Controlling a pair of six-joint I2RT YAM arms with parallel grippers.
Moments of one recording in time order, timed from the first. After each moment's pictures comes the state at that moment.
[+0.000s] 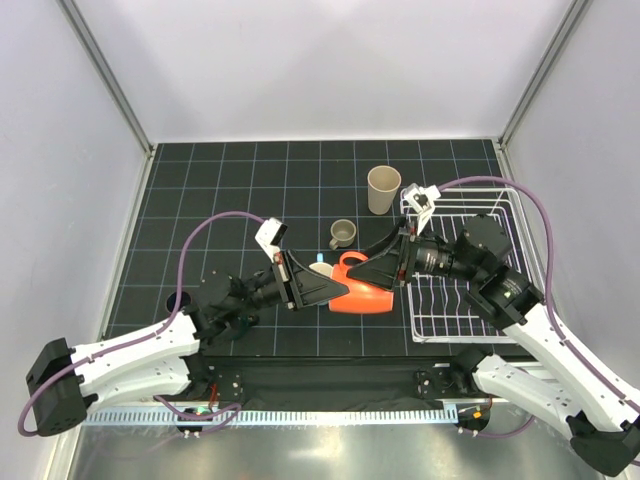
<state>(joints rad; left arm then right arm) -1.02 0.91 0.53 0.76 0.32 -1.31 0.65 0.78 0.91 -0.13 -0.67 0.66</state>
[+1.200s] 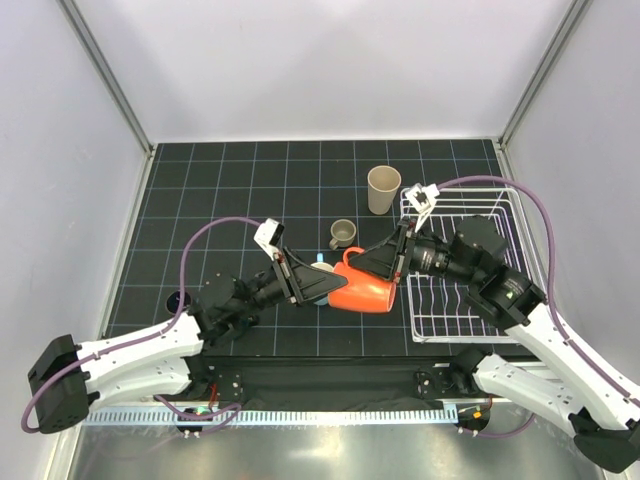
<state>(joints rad) -1.02 0.93 0.49 0.80 0.22 -1.36 0.69 0.78 0.93 -0.21 -0.48 0.68</state>
